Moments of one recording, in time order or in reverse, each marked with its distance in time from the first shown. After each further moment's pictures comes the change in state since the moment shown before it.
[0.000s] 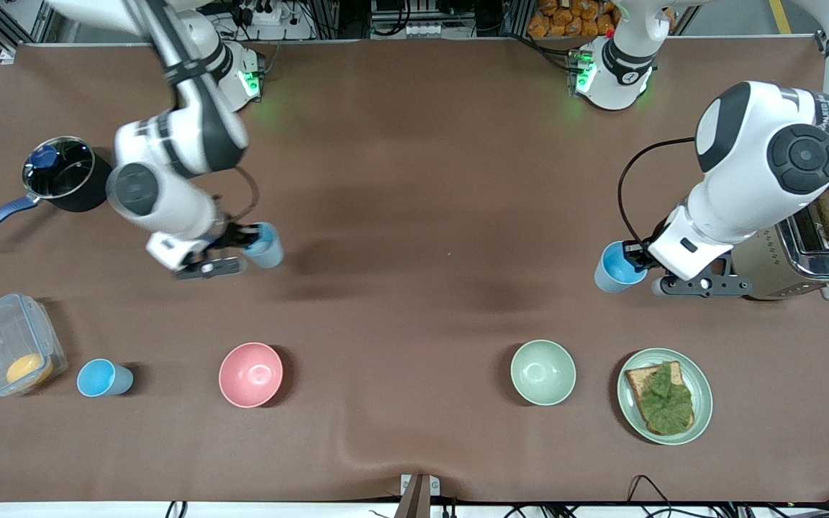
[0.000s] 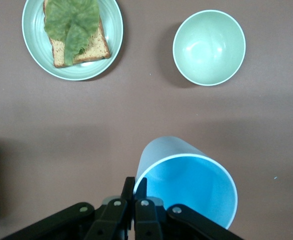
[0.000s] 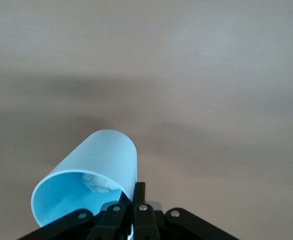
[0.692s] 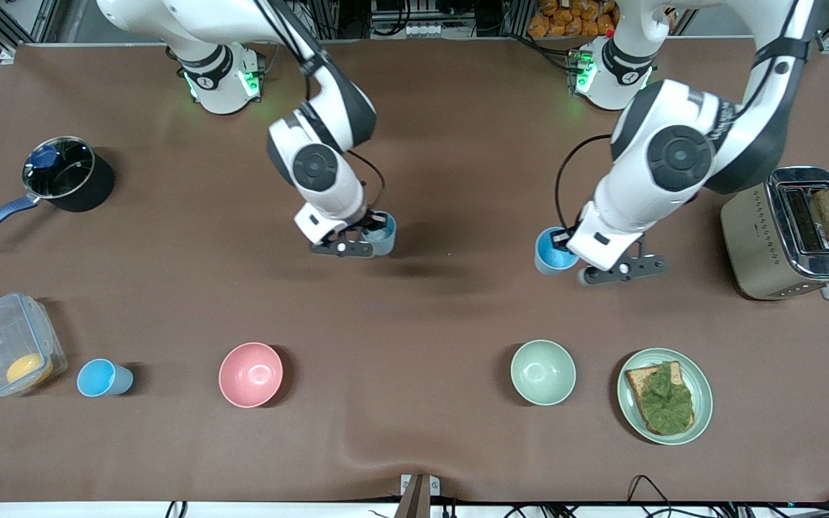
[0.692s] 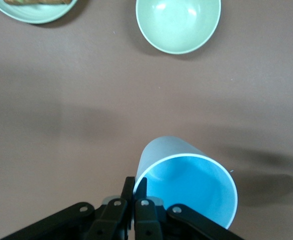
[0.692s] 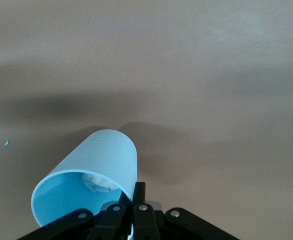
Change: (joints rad) left arm -0.161 0.050 -0.015 0.004 -0.008 -0.026 -0.340; right arm 0.325 0.272 0.001 0.206 0.121 0.133 0.418
